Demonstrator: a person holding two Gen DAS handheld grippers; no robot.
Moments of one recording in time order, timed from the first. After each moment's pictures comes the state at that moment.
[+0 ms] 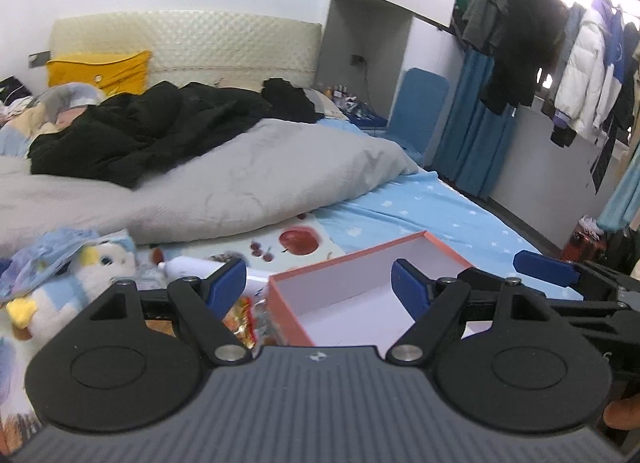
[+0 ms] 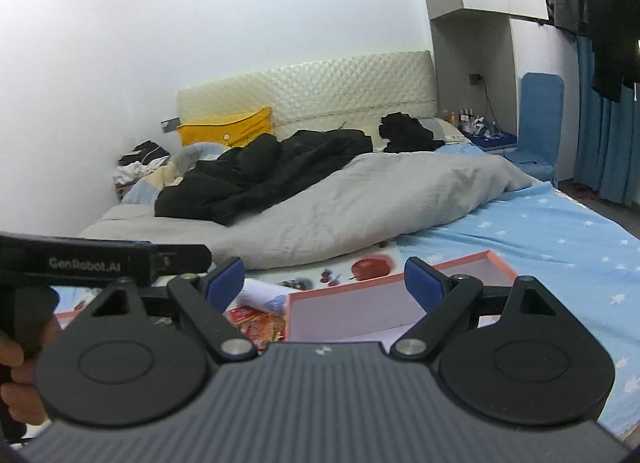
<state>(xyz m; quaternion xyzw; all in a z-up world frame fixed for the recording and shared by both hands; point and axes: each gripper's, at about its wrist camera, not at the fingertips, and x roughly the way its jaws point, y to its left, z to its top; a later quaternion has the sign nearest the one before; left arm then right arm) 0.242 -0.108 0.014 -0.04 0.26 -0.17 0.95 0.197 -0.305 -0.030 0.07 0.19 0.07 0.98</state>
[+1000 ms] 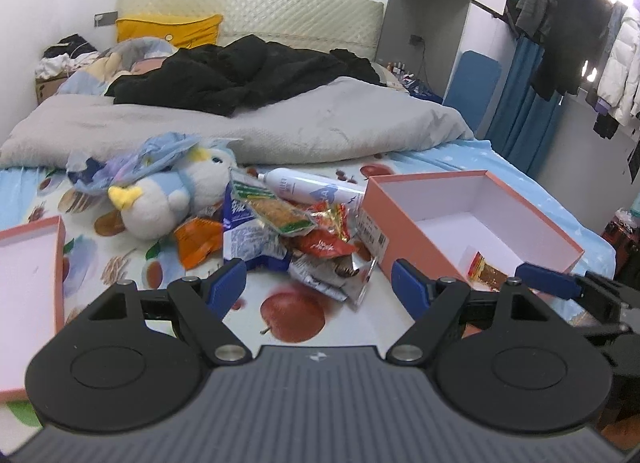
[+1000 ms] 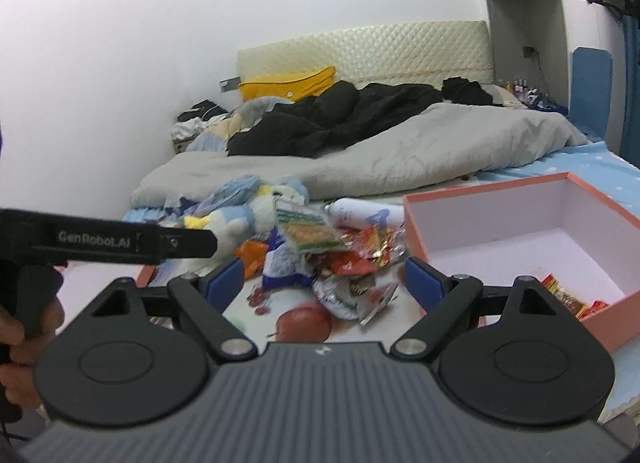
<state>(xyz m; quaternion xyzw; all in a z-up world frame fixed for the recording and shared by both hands) 0.129 0.001 -0.060 -0.06 0.30 -0.10 0.95 0.111 -0.198 -0.096 0.06 0.23 0.15 0.96</state>
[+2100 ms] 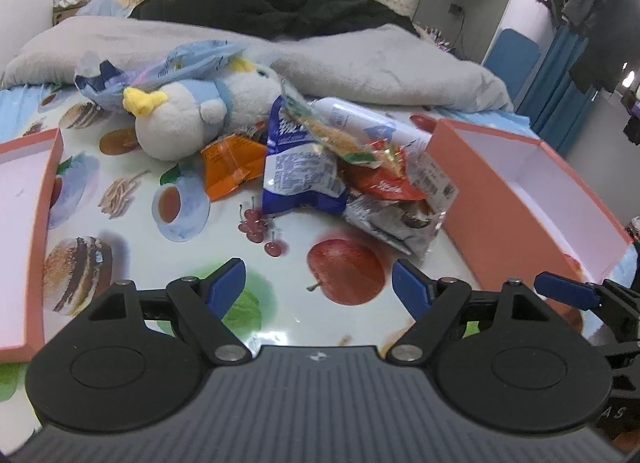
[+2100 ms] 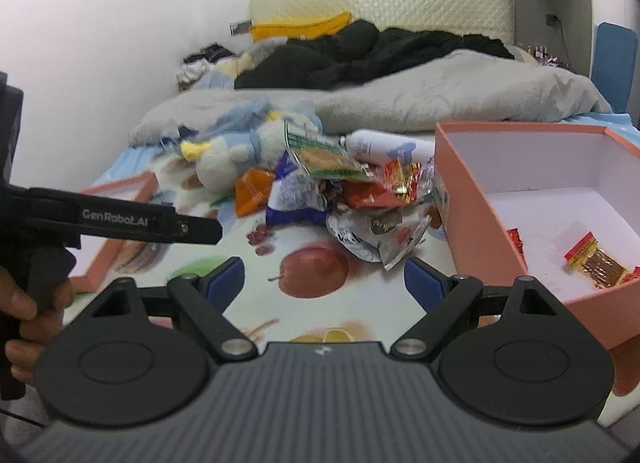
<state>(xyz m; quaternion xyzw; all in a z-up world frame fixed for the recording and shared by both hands) 0.191 0.049 -0.166 -0.10 0.38 -0.07 0.92 0.155 -0.156 -0.165 0.02 0.31 0.16 0.94</state>
